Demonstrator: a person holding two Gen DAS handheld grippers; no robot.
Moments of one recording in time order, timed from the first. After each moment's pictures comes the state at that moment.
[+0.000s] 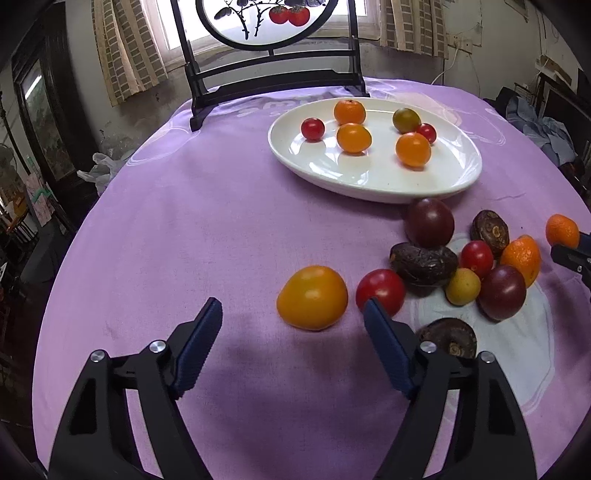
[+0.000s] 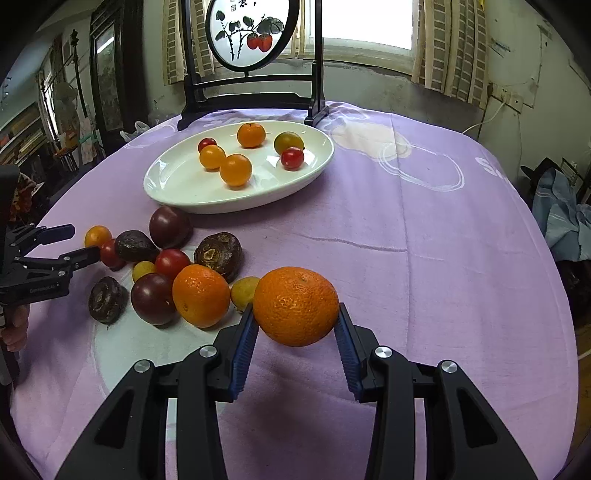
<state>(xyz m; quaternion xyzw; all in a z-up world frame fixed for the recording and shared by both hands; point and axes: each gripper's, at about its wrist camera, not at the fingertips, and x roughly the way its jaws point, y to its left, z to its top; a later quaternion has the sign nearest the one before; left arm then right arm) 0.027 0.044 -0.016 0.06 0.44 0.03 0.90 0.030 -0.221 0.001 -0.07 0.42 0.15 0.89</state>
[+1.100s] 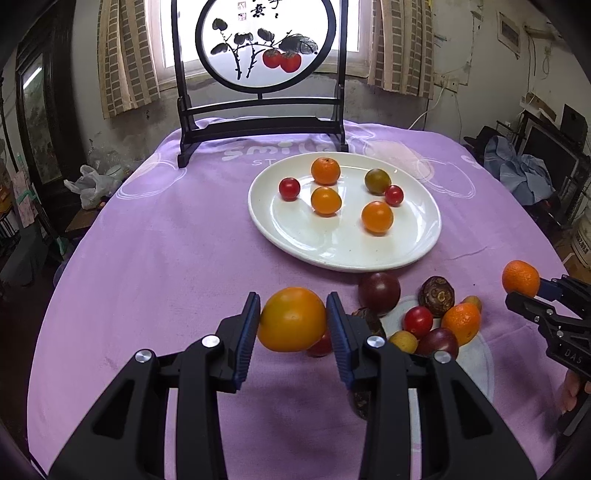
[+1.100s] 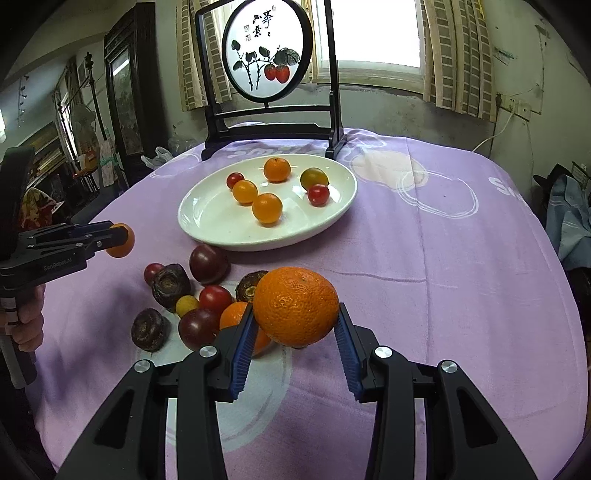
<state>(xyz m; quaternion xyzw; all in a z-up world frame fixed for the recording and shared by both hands) 0.029 0.033 0.038 0.01 0.39 -0.01 0.92 0.023 -0.212 0.030 -0.04 0.38 0.19 0.91</state>
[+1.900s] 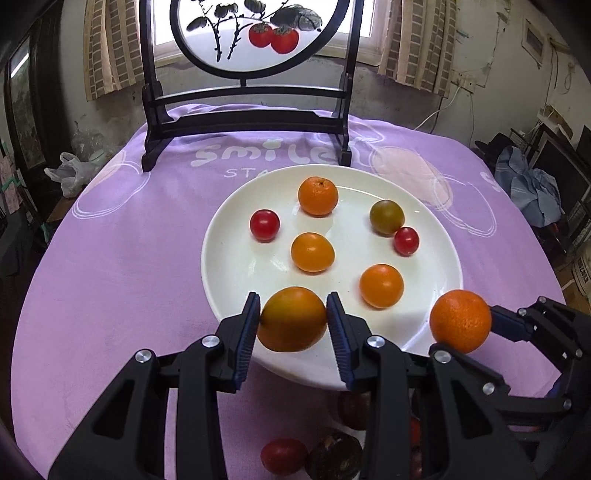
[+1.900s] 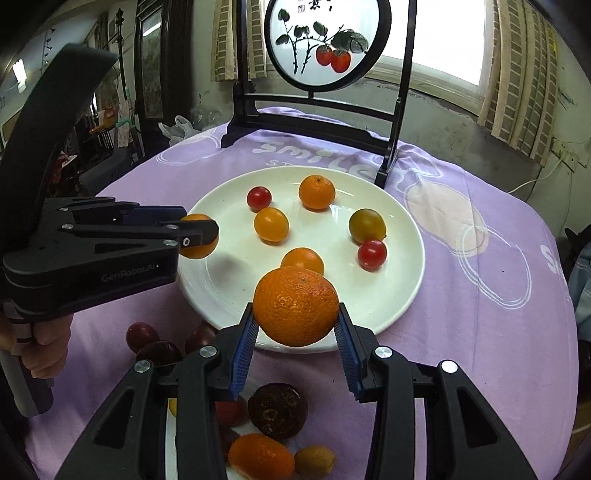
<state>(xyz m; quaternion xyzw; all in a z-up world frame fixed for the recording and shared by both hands) 0.146 0.015 0.027 -0.03 0.43 -0.01 0.90 0.119 -0.129 0.029 -0.12 0.40 0.23 0.88</state>
